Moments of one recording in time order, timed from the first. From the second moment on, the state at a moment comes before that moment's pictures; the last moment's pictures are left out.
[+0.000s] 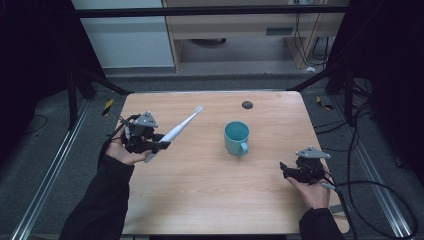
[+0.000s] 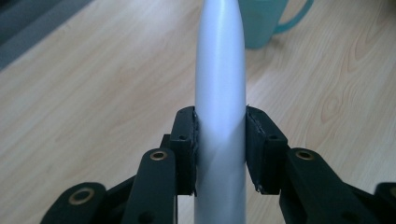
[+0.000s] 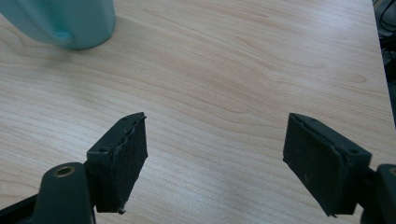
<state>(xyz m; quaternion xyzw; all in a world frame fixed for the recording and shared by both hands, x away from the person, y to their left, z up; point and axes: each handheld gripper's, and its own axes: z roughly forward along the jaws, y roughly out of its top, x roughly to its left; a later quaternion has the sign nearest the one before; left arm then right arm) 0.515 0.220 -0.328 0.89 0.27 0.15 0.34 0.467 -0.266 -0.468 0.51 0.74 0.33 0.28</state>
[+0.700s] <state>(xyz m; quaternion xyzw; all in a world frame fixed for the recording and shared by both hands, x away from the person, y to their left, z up) 0.554 0.152 -0.310 0.83 0.28 0.18 0.44 0.467 -0.266 -0.471 0.50 0.74 0.34 0.29</state>
